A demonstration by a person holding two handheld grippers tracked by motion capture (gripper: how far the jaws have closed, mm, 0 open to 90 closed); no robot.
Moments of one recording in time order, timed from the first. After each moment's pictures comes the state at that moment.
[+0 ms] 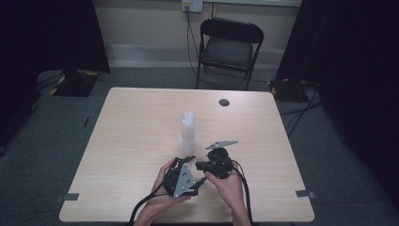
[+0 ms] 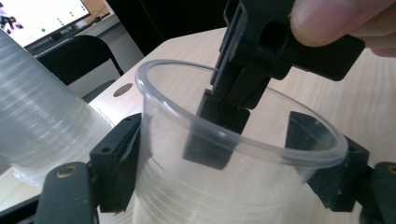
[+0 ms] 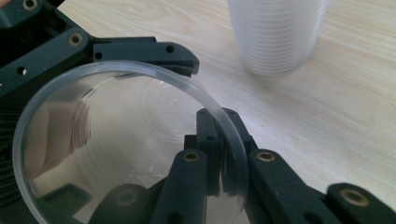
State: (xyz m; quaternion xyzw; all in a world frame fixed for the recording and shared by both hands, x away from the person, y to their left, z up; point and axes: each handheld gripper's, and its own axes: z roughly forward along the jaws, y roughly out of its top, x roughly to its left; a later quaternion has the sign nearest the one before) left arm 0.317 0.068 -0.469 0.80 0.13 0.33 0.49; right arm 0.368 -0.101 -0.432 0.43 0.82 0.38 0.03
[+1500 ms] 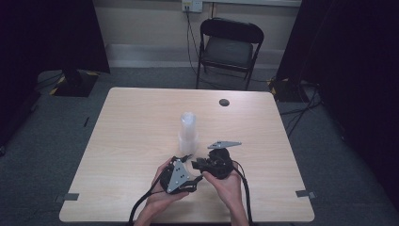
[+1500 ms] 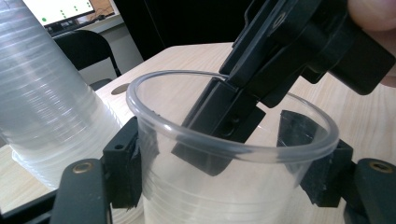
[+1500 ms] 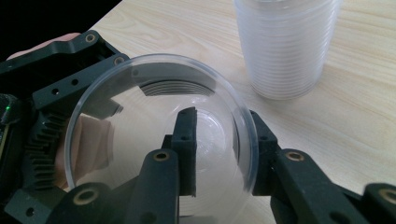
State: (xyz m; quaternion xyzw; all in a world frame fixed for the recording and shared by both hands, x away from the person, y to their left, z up) left arm 0.324 0.077 -0.470 0.77 0.18 0.29 0.53; right arm 0.364 -0.102 -0.428 0.42 0.79 0.44 0.03
